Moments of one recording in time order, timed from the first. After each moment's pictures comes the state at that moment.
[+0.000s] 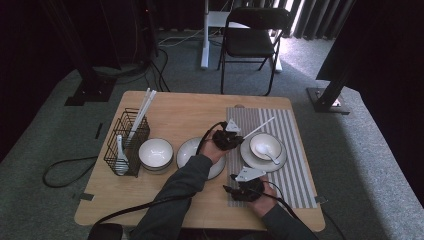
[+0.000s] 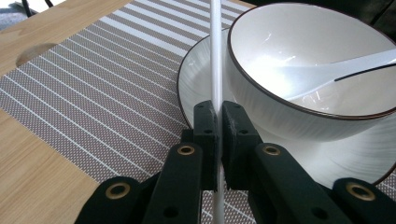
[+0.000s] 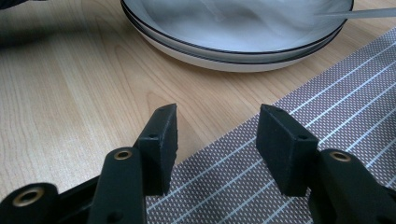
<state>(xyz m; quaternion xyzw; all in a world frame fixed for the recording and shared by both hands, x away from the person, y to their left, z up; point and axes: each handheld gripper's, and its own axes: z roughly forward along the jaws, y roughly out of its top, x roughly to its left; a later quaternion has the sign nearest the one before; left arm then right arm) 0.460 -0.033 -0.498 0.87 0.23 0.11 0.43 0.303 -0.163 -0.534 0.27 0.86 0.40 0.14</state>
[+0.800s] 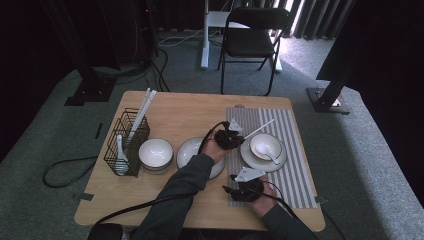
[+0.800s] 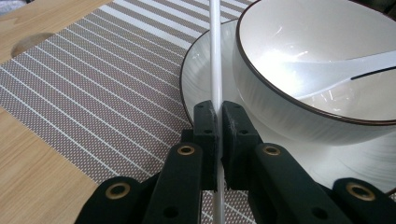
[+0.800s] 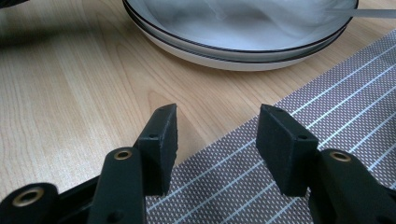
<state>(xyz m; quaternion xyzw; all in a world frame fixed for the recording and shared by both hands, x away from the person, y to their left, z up) 0.465 -0.041 -0.501 0.87 0.24 0.11 0.41 0.303 -0.162 -0.535 0.27 0.87 0.40 0.14</state>
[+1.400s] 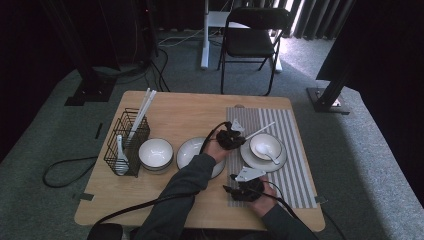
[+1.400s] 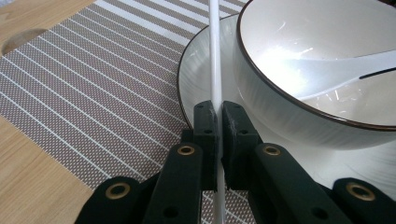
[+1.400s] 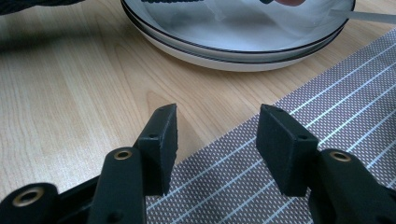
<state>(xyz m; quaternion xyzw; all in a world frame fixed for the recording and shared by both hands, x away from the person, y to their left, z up) 0.467 -0.048 -0.505 0.88 0.24 0.10 0.40 0.303 -0.163 -0.534 0.27 0.86 0.40 0.14</state>
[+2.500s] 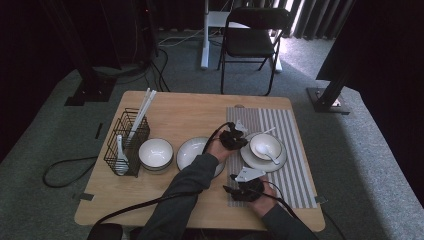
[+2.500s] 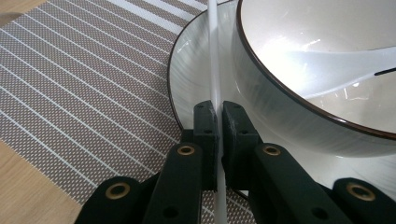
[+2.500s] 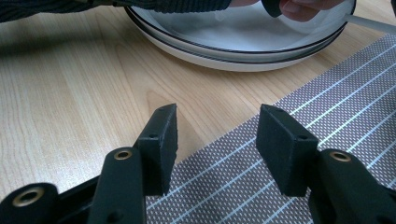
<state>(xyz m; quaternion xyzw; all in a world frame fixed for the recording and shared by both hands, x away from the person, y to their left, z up) 0.473 -0.059 -0.512 0.89 0.24 0.09 0.39 0.303 -0.163 -0.534 0.27 0.87 0.40 0.15</state>
